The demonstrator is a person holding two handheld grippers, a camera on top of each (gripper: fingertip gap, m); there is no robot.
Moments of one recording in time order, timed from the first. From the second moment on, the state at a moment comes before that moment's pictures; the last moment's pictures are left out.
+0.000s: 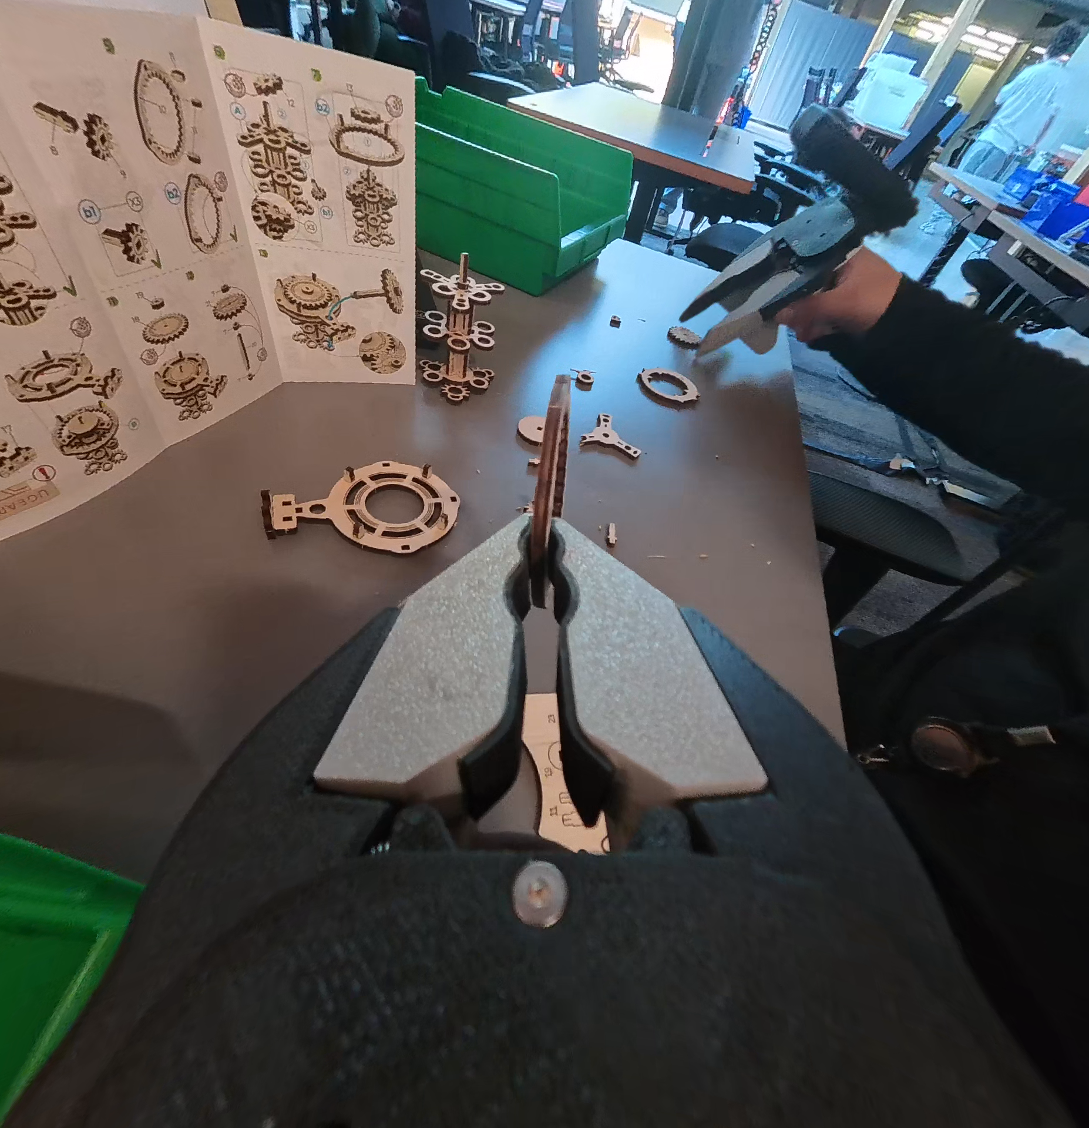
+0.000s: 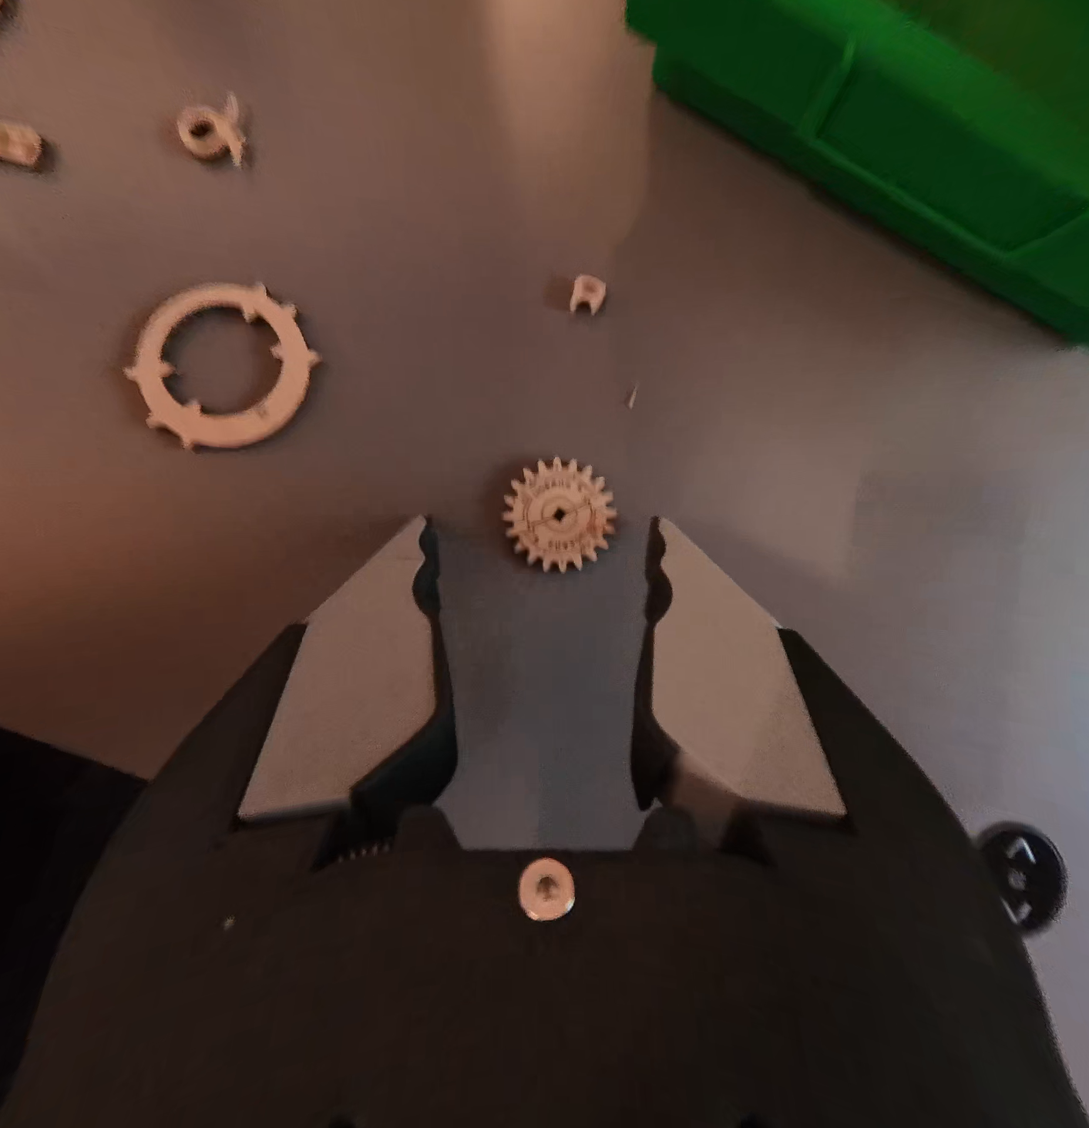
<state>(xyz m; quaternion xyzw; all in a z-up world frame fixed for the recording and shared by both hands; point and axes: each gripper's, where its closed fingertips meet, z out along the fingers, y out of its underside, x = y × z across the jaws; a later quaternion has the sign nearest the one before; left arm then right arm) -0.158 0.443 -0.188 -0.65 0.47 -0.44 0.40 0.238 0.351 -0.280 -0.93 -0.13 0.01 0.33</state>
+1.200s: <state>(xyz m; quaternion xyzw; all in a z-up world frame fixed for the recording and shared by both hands) -0.159 0.438 -0.186 -0.65 0.47 -0.46 0.39 0.205 0.346 -0.262 -0.85 0.11 0.48 0.17</state>
